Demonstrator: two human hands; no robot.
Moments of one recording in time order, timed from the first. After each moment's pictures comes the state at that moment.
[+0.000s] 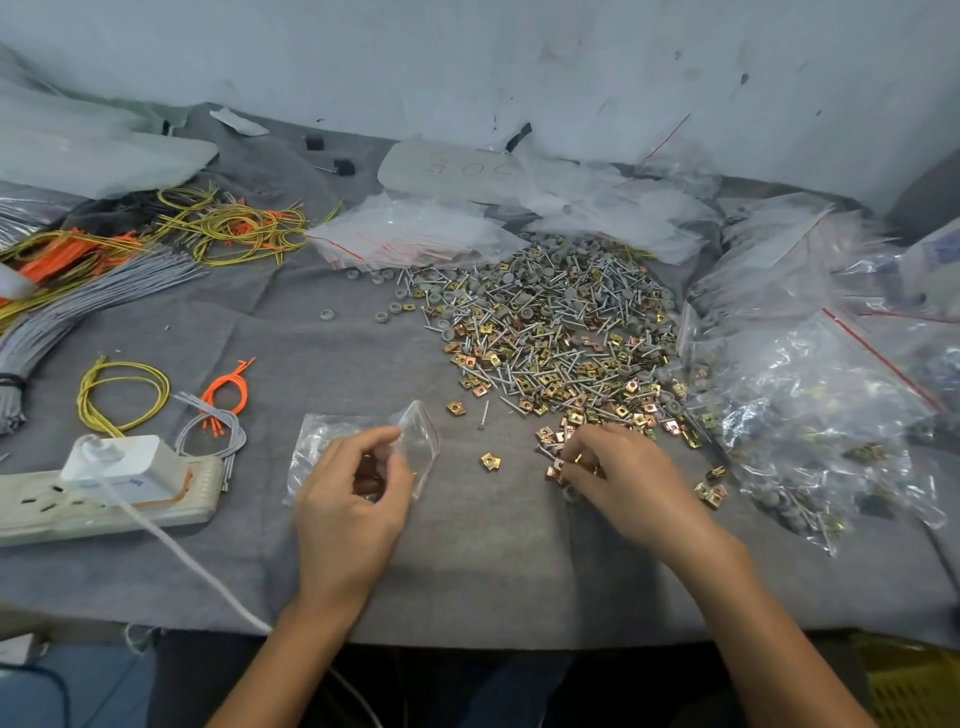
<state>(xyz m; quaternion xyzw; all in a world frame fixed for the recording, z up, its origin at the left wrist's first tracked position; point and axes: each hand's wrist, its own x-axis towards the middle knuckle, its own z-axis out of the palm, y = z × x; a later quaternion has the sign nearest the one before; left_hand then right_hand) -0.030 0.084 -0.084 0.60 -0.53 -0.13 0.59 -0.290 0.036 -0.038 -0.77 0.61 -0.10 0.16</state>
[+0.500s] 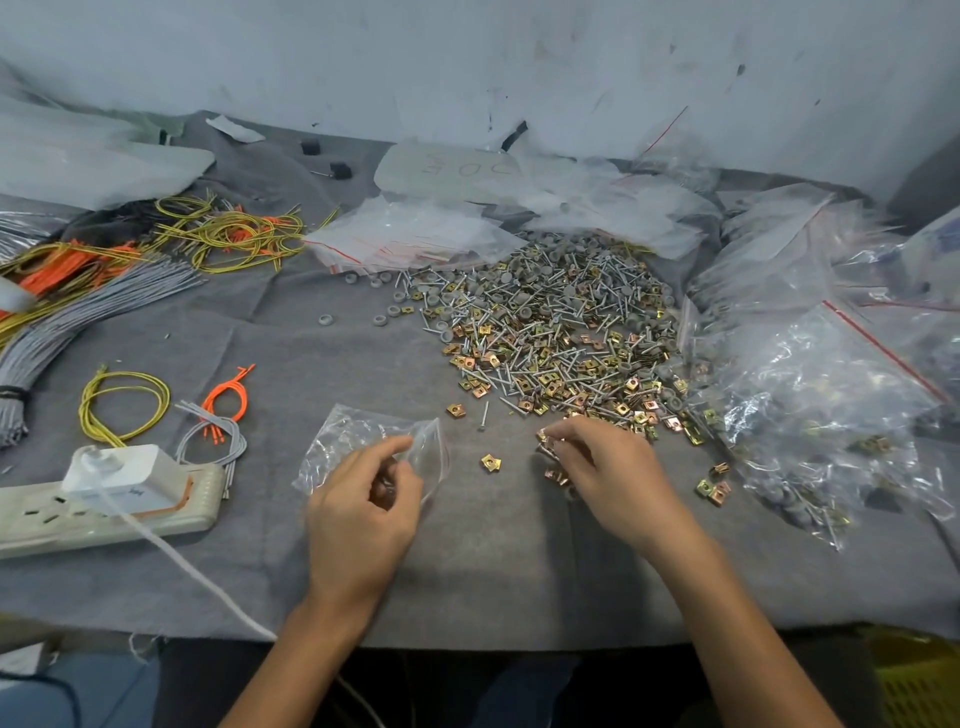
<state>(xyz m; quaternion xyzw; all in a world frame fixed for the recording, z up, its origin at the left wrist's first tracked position) -0.032 0.083 -0.082 0.63 -0.57 -0.08 0.53 -0.271 0.037 -0.040 -0.73 0.61 -0.23 0.22</state>
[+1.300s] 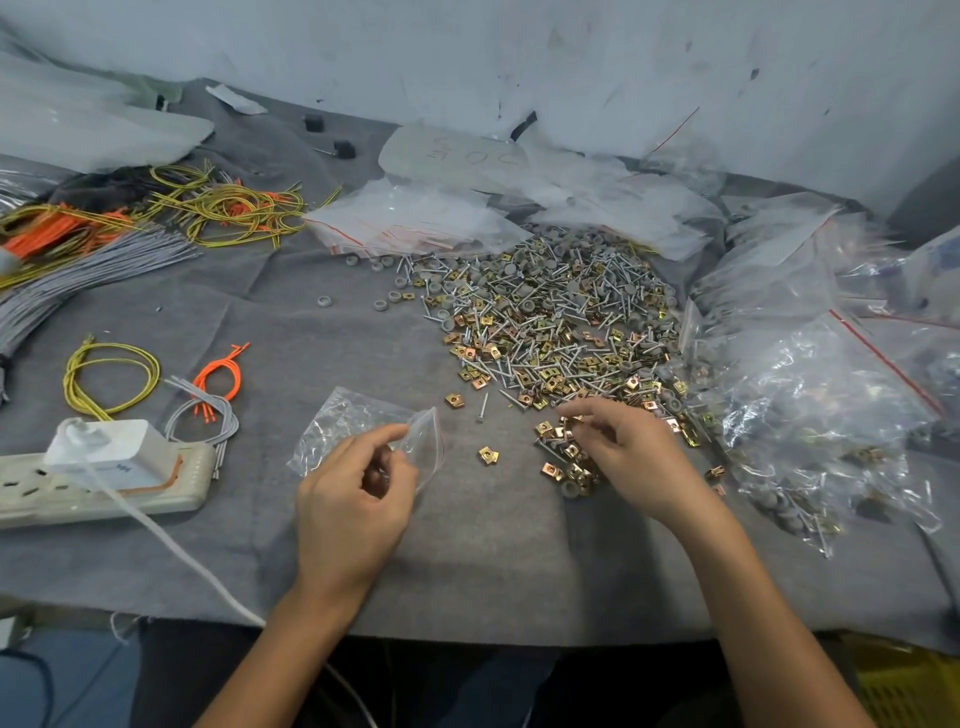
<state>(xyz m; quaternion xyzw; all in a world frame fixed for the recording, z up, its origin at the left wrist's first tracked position) -0.033 0.085 -0.080 0.62 -0.56 -0.08 0.54 -0.298 0.015 -0.042 -0.71 0.60 -0.24 0.29</state>
